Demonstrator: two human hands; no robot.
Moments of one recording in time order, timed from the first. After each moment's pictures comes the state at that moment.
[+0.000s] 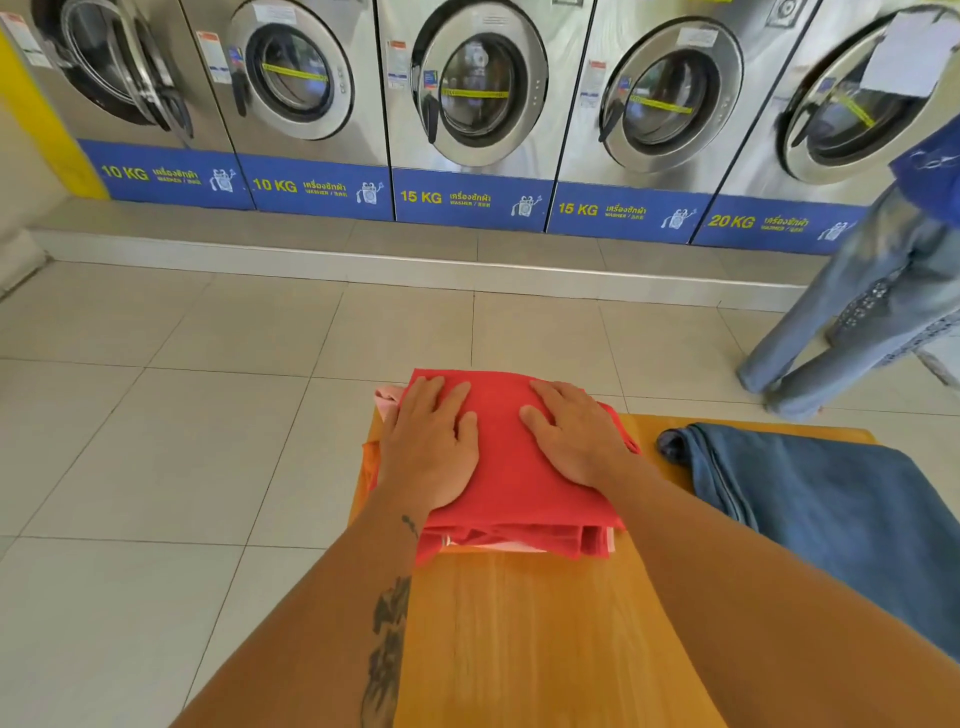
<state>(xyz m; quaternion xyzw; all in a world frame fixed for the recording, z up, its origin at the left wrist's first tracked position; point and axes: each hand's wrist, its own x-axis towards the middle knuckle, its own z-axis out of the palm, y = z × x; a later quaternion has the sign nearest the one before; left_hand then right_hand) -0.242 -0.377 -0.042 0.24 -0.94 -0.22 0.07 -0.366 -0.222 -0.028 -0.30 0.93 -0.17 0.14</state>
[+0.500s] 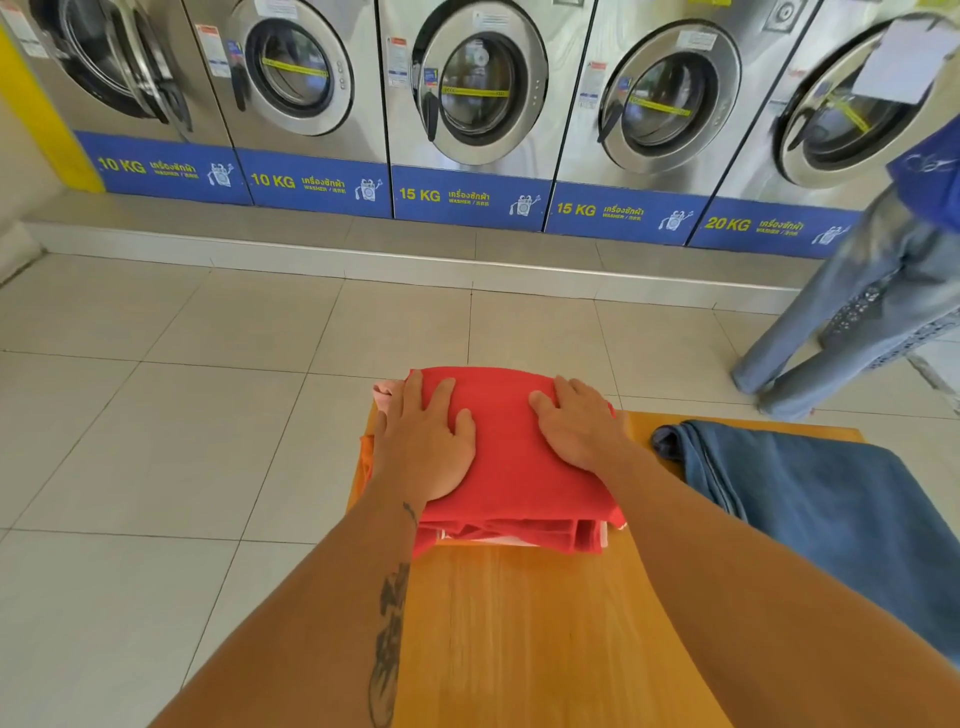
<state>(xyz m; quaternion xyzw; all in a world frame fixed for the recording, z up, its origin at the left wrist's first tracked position) -0.239 -0.377 -0.041 0.29 -0.93 -0.23 0.01 -0.358 -0.222 -0.008 -0.19 0.95 -0.16 0.19</state>
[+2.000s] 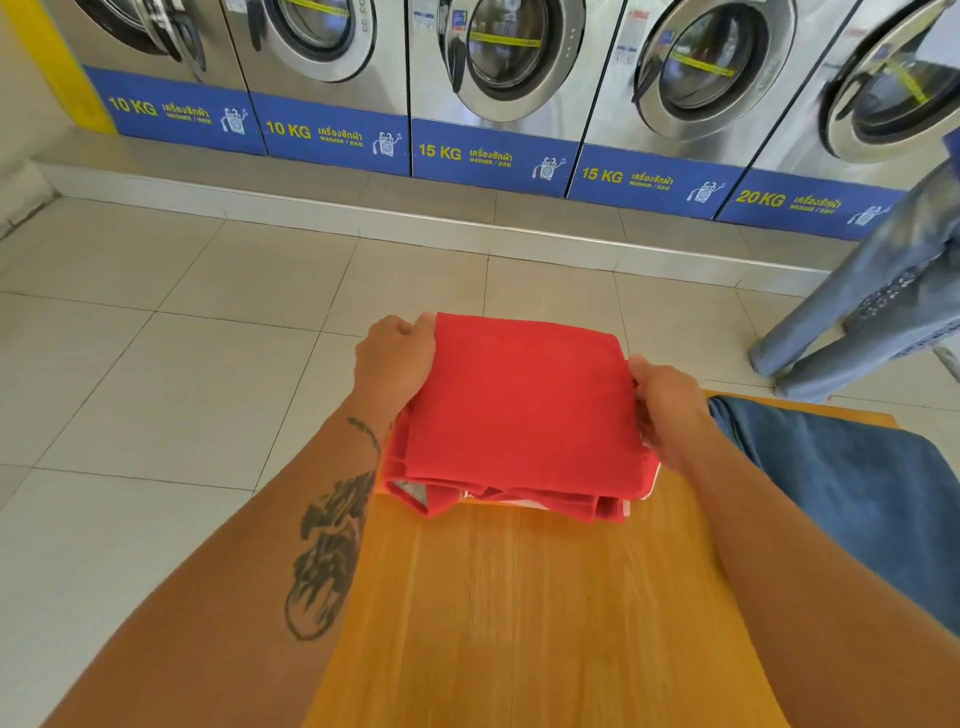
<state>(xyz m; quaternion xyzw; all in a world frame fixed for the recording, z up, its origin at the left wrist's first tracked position) -0.236 -0.426 -0.003 0.44 -0.76 -0.47 0.14 -0.357 -0.184 0.004 0.06 0.80 -0.55 0.21</state>
